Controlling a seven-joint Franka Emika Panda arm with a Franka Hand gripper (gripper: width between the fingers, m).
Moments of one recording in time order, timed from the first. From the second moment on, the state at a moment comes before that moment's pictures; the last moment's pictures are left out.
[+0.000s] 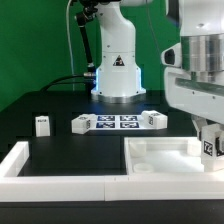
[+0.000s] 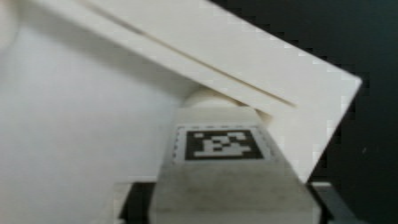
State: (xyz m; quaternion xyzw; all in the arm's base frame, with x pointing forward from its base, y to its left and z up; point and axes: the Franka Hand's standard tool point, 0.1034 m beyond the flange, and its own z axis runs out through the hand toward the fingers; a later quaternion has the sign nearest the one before) arm 0.630 0.113 0.066 -0.77 0.63 0.02 0.05
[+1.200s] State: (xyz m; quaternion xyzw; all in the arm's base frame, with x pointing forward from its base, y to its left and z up) arm 0.628 0.124 0.065 -0.92 0.40 -0.01 0.05
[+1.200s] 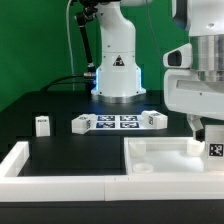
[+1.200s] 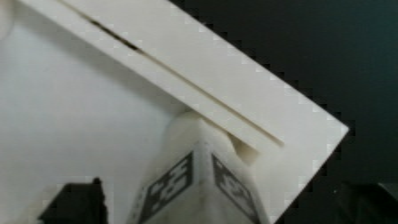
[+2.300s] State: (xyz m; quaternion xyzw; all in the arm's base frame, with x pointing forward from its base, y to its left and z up) arm 0.632 0.114 0.064 -0.89 0.46 -0.02 0.04
